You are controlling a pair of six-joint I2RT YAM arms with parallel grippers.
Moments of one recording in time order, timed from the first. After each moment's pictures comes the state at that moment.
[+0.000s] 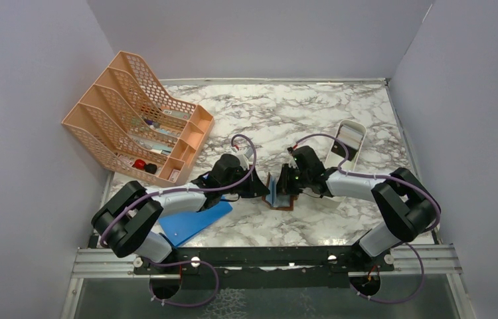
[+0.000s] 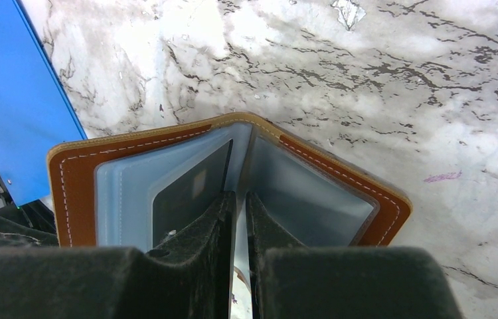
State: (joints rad) left arm -0.77 1.46 0.56 0.38 0.35 -0.81; right arm 0.63 1.56 0.66 0.04 -0.26 0.66
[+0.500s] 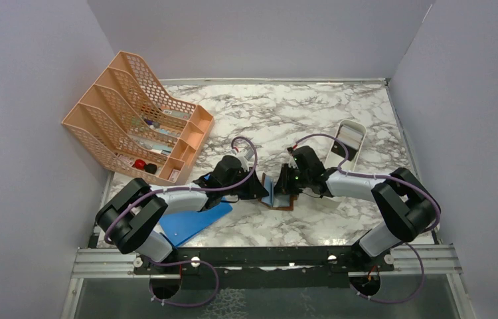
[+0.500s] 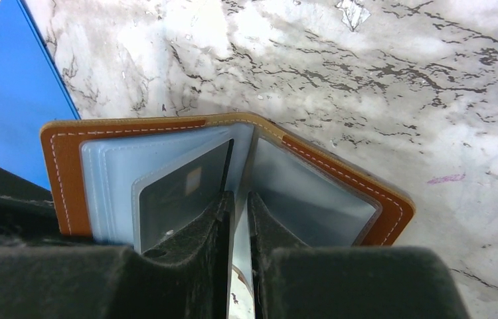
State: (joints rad) left arm -0.77 1.49 0.56 0.38 0.33 -0.80; right arm 0.63 1.56 0.66 0.05 -0.27 0.66
